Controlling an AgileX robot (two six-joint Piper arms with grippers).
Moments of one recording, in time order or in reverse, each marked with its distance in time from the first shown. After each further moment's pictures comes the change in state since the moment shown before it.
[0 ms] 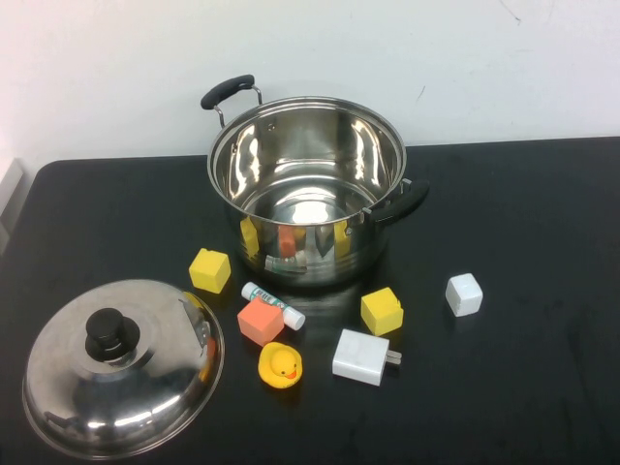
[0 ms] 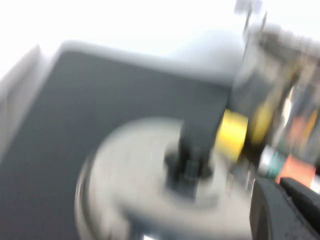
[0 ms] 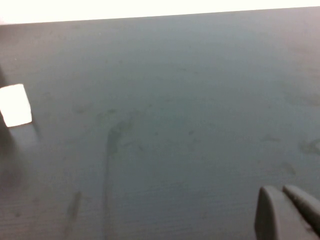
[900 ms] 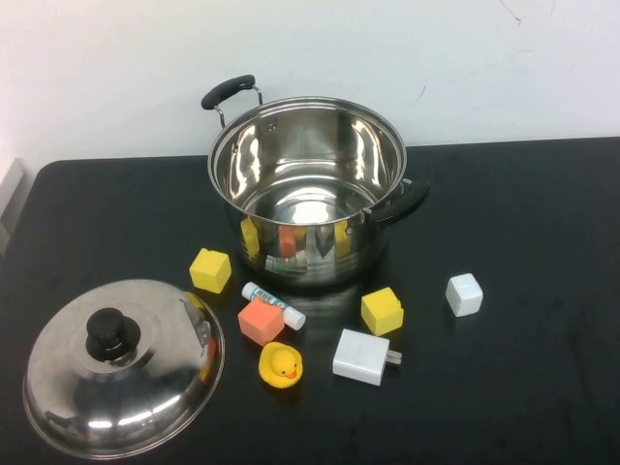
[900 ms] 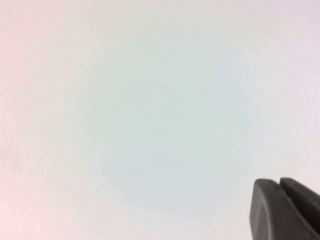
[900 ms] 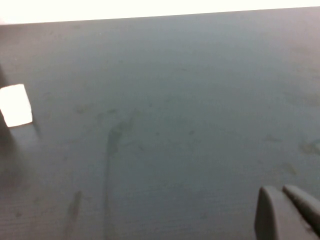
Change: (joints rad) right arm 0.000 0.000 0.000 0.000 0.000 0.000; left arm 0.000 0.055 -0.364 -0.012 -0.446 0.107
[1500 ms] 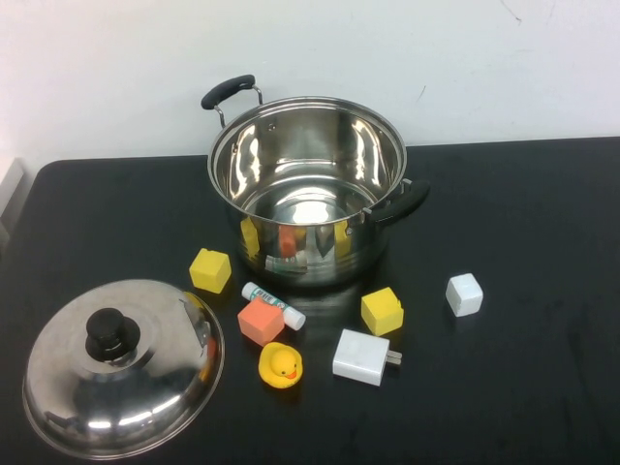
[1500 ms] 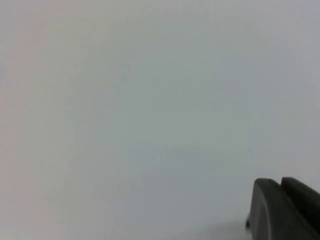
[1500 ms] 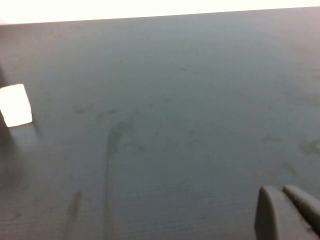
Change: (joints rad) right arm 0.000 0.000 0.000 0.000 0.000 0.000; left arm 0.000 0.597 -0.158 0.074 -0.126 0.102
